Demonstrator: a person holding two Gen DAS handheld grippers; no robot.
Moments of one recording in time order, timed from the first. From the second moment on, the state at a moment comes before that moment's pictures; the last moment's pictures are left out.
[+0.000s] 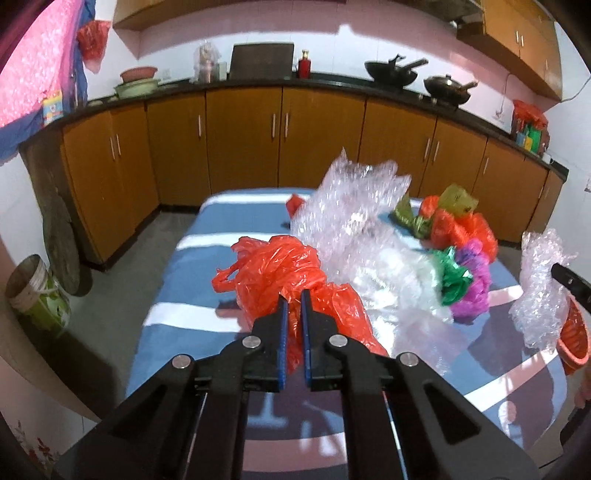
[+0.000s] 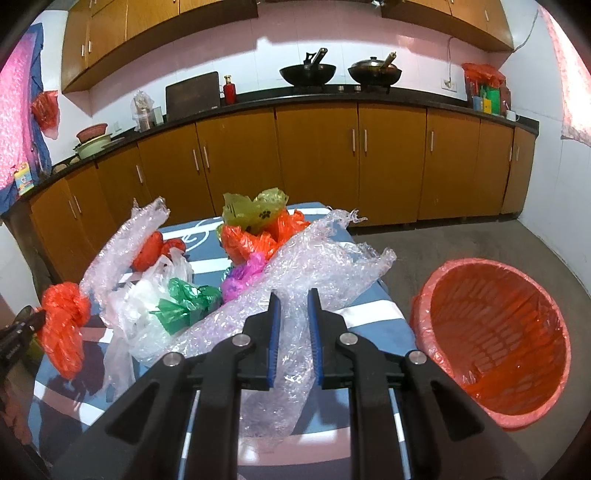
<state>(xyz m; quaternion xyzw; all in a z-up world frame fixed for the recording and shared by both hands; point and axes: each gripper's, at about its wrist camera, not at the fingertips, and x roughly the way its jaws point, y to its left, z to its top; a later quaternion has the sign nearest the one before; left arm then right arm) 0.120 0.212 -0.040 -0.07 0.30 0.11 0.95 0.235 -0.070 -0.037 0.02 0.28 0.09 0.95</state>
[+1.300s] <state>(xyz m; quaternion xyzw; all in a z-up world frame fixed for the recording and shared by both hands) 0.213 -0.090 0.009 -0.01 0.24 -0.20 0.95 0.218 -0.299 -0.028 0.03 0.26 -0.08 0.96</state>
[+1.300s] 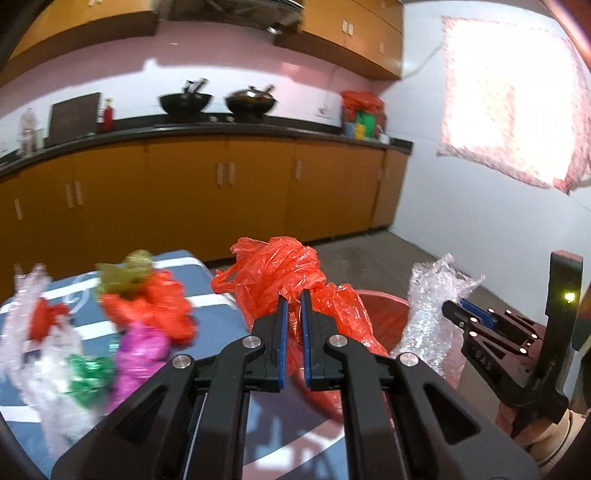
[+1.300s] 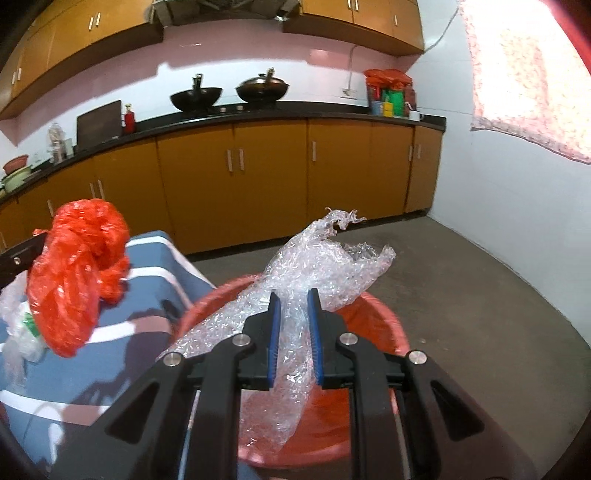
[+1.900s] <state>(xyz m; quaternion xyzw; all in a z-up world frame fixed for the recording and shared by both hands) 0.253 -0.168 -0.038 0.03 0.28 -0.25 0.93 0.239 -0.342 -0.059 0.03 0.27 -0.09 0.96</state>
